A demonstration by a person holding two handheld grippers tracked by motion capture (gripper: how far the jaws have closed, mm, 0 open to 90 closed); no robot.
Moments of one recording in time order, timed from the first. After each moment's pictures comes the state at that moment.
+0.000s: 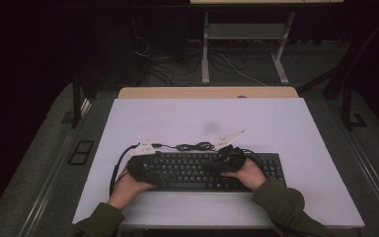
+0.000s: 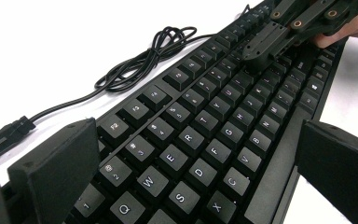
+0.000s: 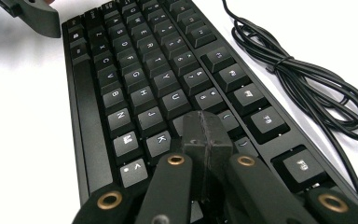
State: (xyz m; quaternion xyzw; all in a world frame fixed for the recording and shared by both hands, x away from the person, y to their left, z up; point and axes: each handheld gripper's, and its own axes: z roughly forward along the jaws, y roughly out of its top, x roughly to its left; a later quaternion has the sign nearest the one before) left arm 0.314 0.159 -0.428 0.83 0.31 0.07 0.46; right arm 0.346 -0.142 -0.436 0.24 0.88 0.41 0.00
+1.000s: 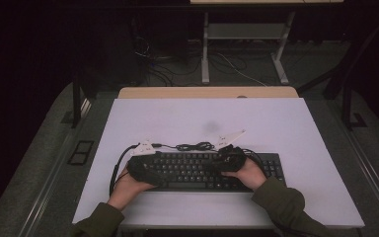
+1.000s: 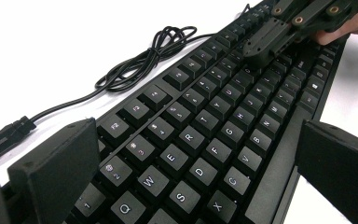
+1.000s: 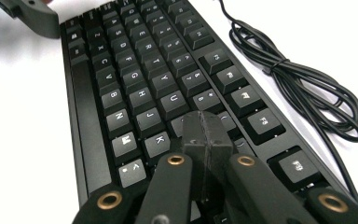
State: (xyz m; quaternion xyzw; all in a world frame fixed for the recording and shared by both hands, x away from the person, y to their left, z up) left arm 0.314 0.159 -0.428 0.83 0.31 0.07 0.46; right arm 0.346 -0.143 -0.433 0.24 0.88 0.41 0.01
